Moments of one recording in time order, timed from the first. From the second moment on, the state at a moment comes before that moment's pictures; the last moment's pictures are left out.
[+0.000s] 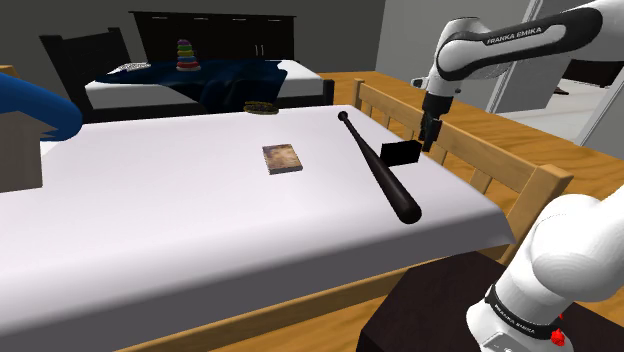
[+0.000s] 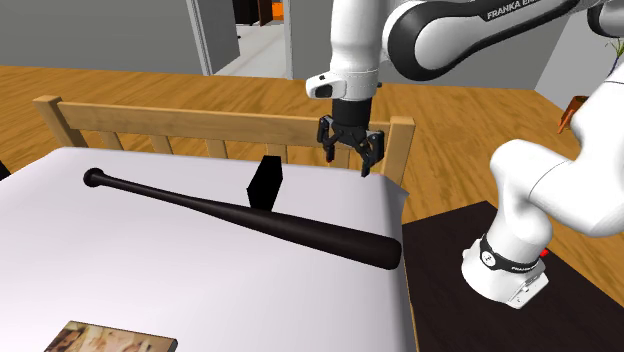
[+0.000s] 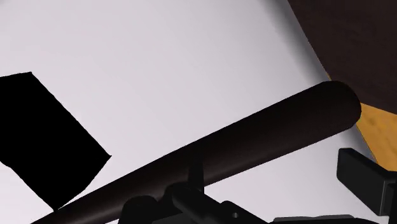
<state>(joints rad) 0.00 -0.47 -0.44 -2.34 -0.15 1.90 -0.88</state>
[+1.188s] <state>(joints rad) -0.07 0.31 -0.65 -1.79 0.21 2.03 -1.60</state>
